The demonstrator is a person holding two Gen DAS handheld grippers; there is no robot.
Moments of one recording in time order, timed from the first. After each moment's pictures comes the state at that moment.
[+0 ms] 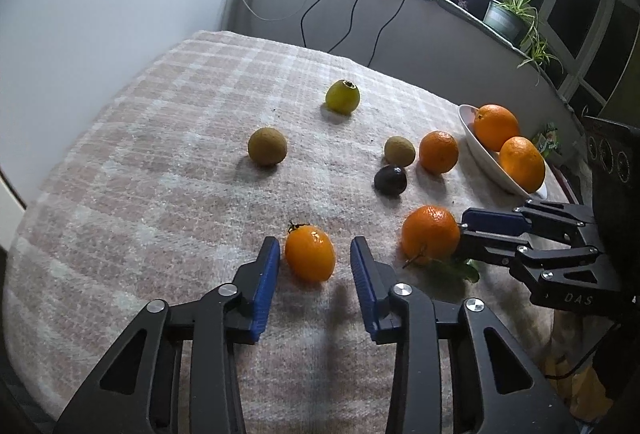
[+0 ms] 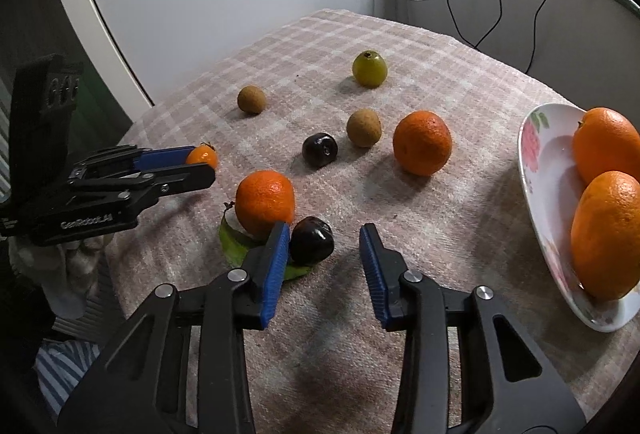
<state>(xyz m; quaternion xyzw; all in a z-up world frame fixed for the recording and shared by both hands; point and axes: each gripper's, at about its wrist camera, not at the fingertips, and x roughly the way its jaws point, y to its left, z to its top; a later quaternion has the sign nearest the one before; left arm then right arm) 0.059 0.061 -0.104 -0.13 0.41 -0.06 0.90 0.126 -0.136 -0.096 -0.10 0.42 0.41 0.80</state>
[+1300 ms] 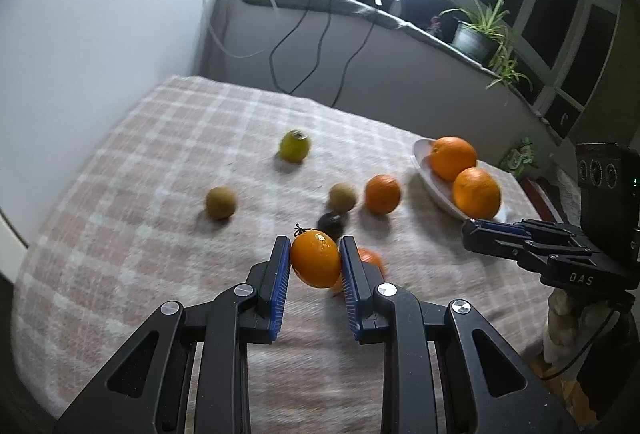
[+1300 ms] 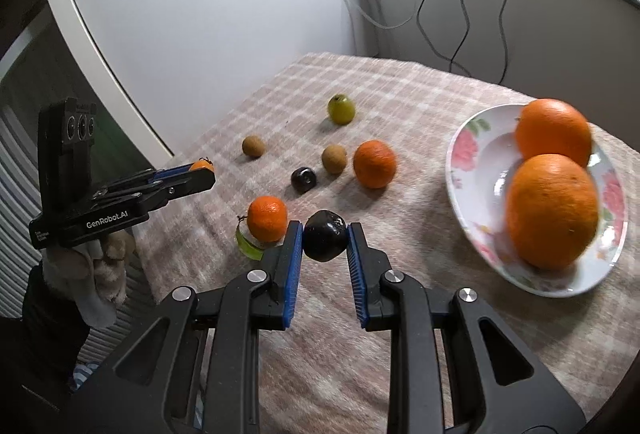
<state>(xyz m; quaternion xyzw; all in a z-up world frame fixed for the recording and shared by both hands) 0.059 0.035 -0.061 -0.13 0.37 -0.09 0.92 0.124 -0.206 -0.058 -0.01 0.39 0.41 0.83</state>
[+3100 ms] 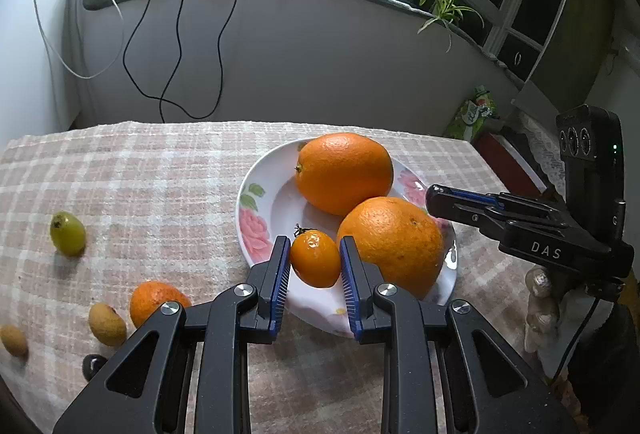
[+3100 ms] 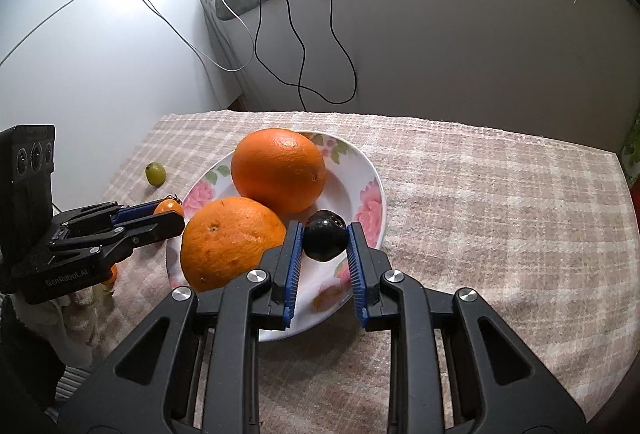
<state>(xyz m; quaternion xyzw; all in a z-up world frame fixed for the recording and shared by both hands) 0.177 -0.126 -0.066 -0.06 0.40 -0.20 0.89 0.227 -0.352 -0.077 0.05 0.39 0.26 0.88</state>
